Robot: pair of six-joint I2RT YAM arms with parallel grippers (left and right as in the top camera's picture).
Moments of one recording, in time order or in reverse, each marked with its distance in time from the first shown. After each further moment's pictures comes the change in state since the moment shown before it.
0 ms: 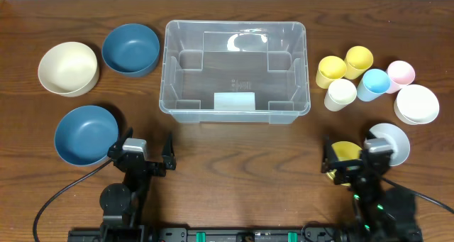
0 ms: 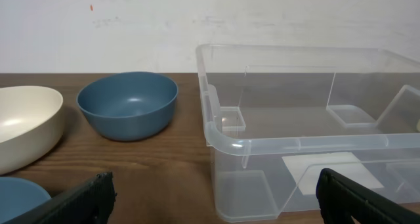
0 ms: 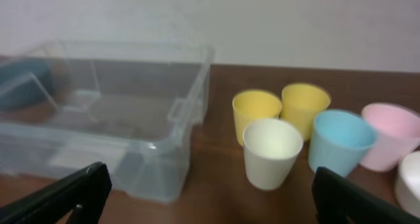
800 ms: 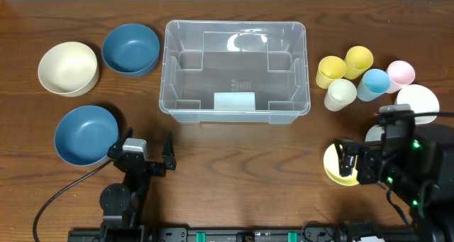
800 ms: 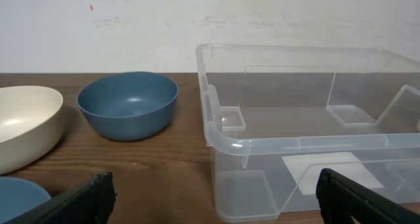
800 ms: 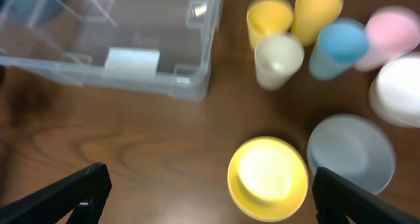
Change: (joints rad) left arm 0.000 0.000 0.000 -0.001 0.000 0.000; right arm 0.000 0.728 0.908 -0.864 -0.043 0.040
